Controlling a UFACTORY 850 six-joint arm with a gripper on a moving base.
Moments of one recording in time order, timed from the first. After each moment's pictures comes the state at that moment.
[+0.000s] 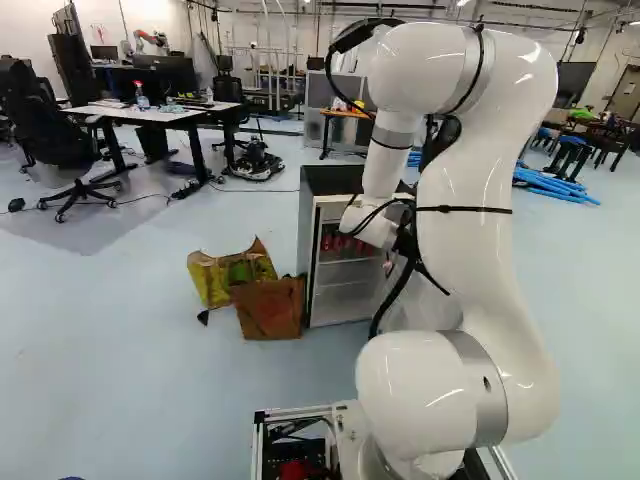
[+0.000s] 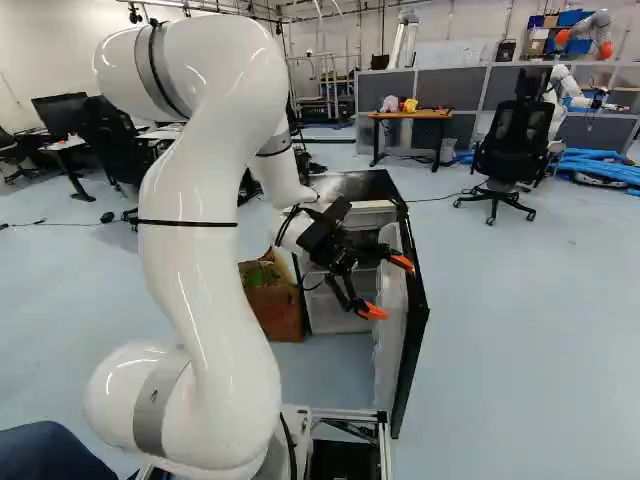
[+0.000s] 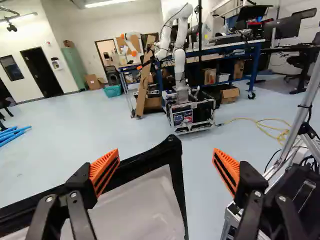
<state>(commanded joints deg) -3.1 -31.5 -40.5 115.4 87.2 0.0</state>
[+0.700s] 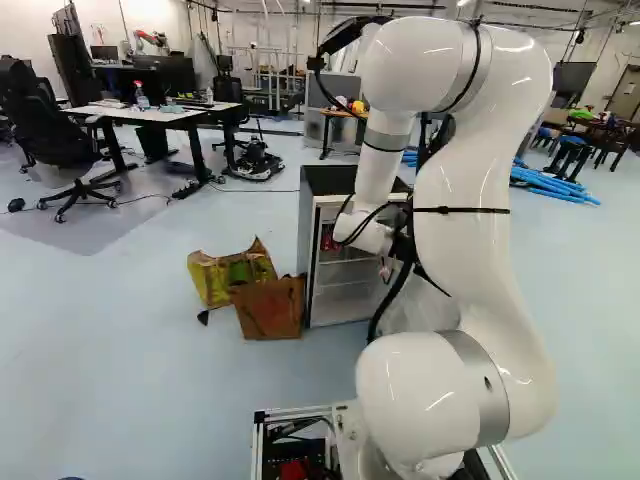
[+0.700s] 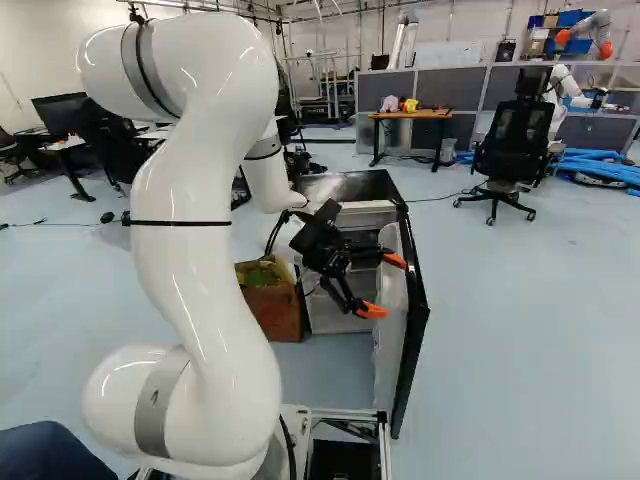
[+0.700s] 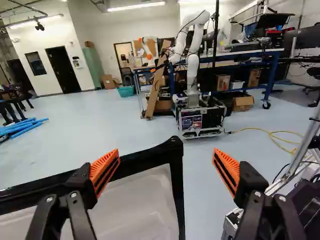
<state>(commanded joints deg) -0.9 -30.9 -38.1 112.7 86.3 0.0</state>
